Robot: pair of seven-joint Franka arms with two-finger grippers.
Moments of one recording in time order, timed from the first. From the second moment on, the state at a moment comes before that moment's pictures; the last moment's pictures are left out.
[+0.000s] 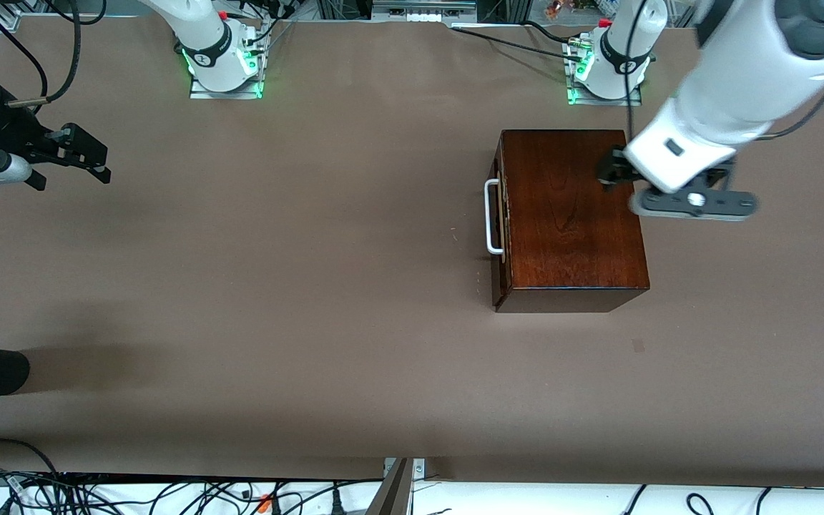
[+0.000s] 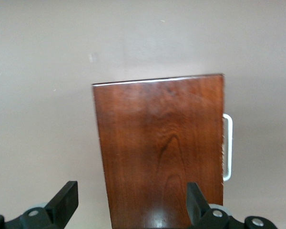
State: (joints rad) left arm -0.39 0.25 0.12 -1.26 0.01 1.39 -0.27; right arm 0.27 -0.02 -0.18 -1.63 0.01 1.68 -0.05
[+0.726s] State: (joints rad) left arm -0.32 0.23 0.12 -1.26 0.00 1.37 -0.24; right arm 0.27 -0.02 -0.18 -1.63 0.01 1.68 -0.05
